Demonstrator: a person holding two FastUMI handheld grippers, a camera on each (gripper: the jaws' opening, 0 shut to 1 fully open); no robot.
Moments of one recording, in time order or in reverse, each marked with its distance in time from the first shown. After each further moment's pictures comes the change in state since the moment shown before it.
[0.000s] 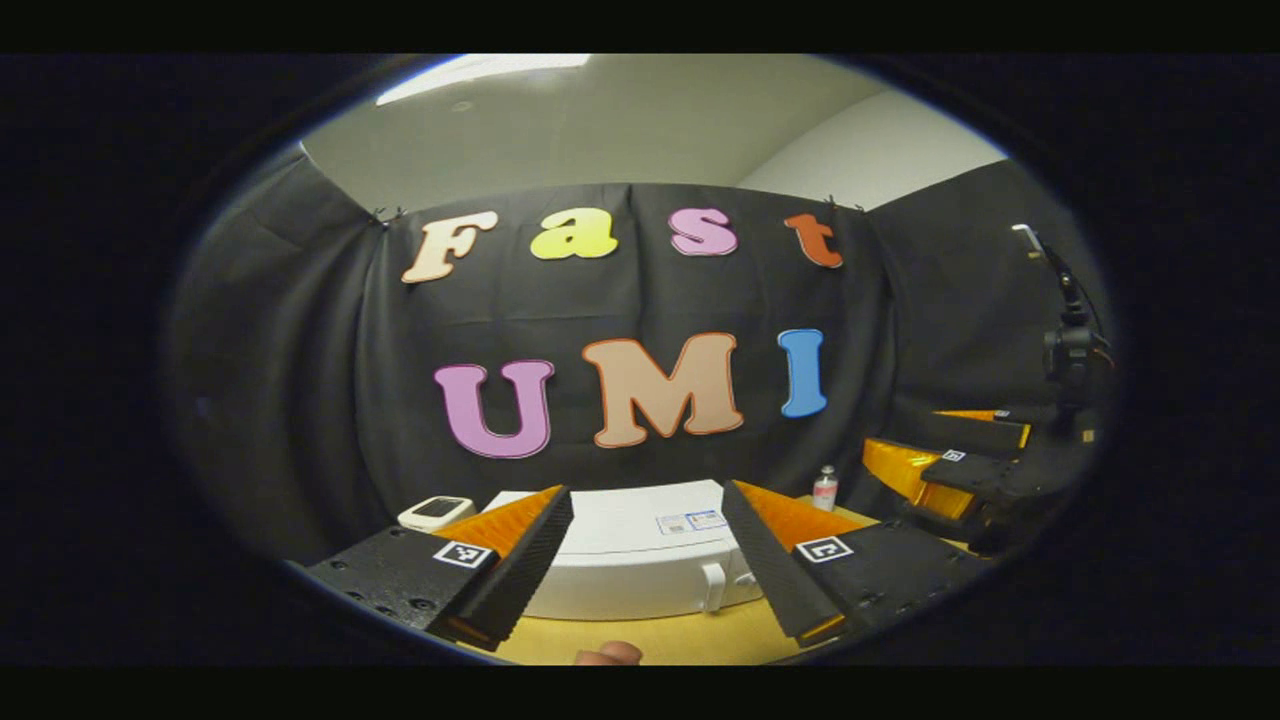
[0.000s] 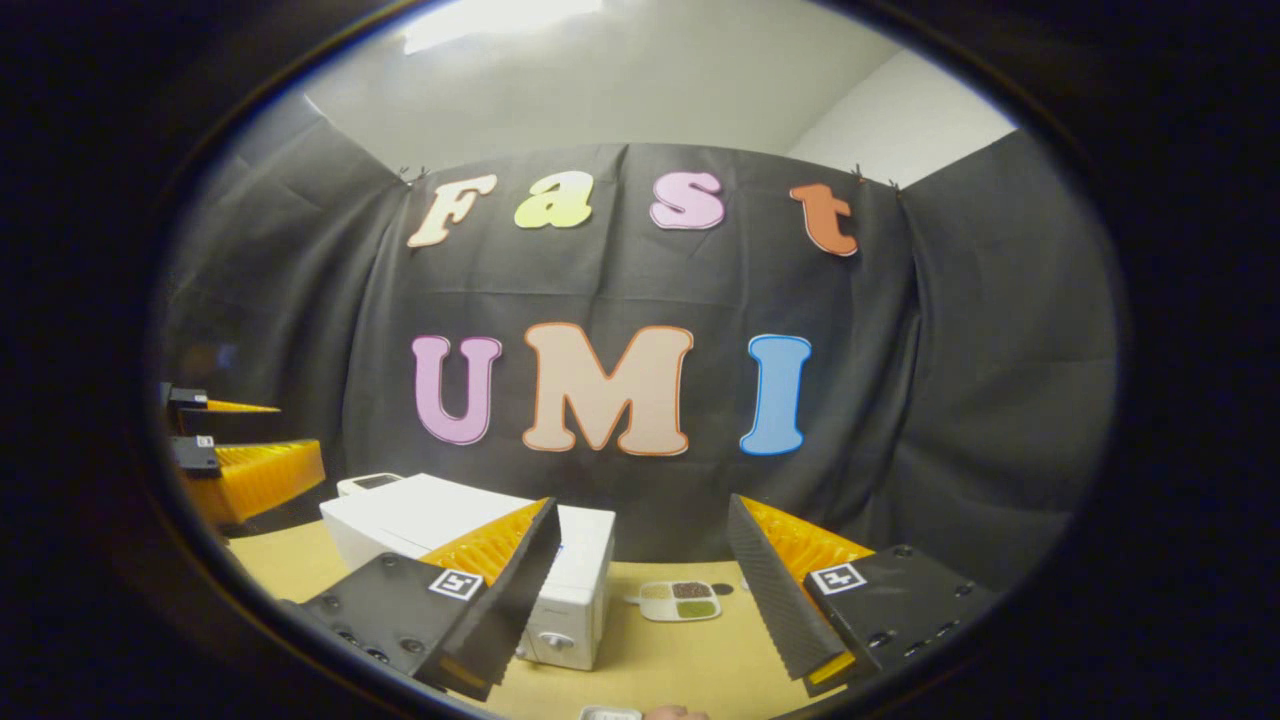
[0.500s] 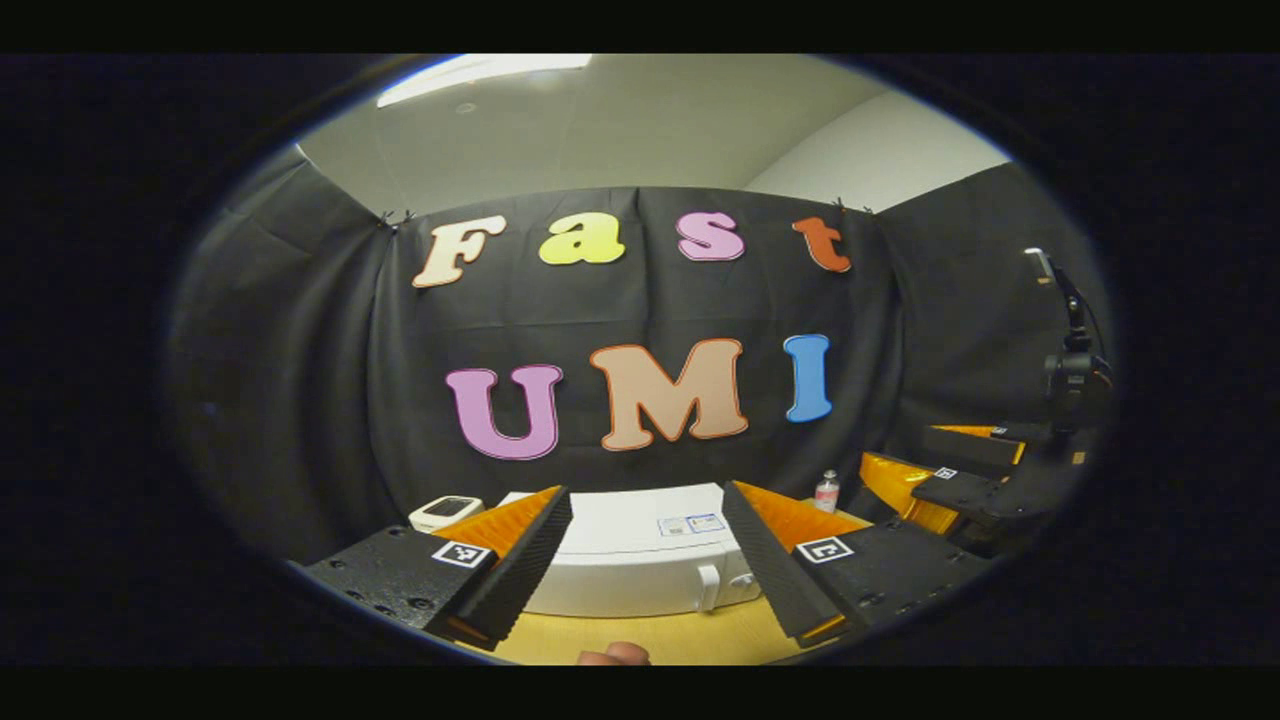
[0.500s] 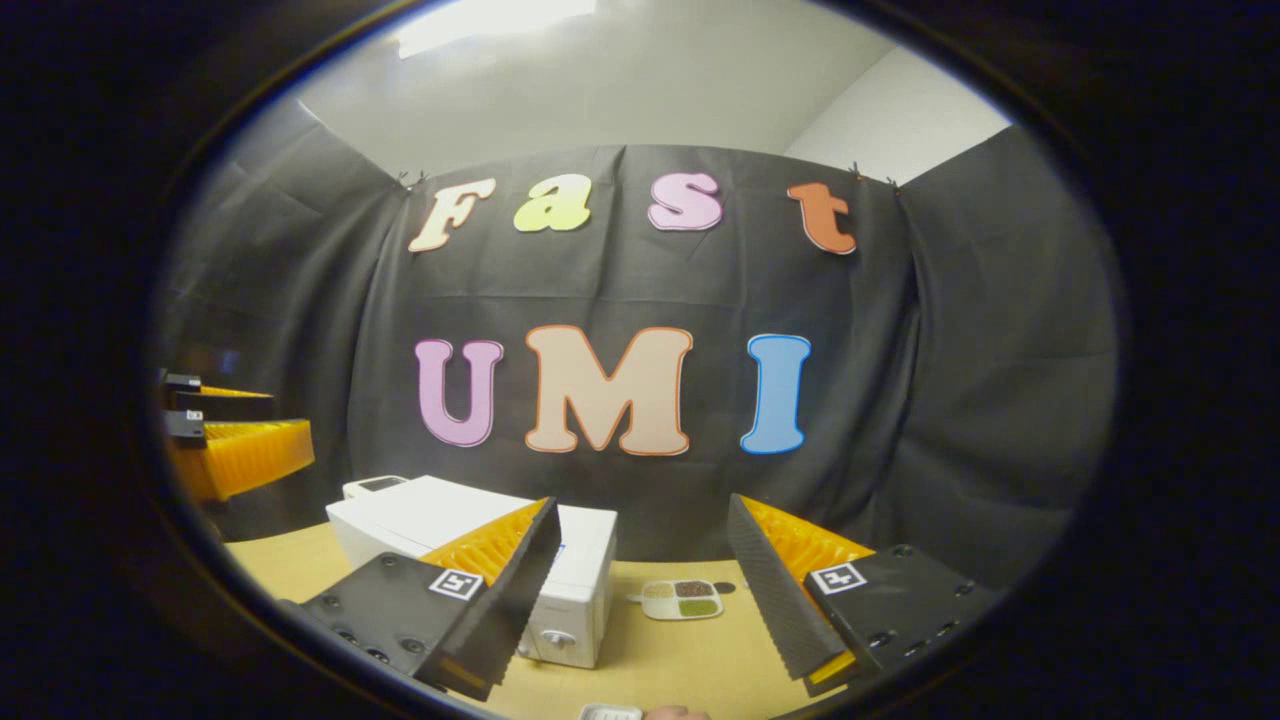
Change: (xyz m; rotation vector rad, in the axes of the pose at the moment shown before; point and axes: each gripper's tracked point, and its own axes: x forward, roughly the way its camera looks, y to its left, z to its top) left arm -0.009 -0.004 0.013 0.003 0.012 0.022; right arm -0.005 -0.010 0.003 -0.003 -0.005 -0.003
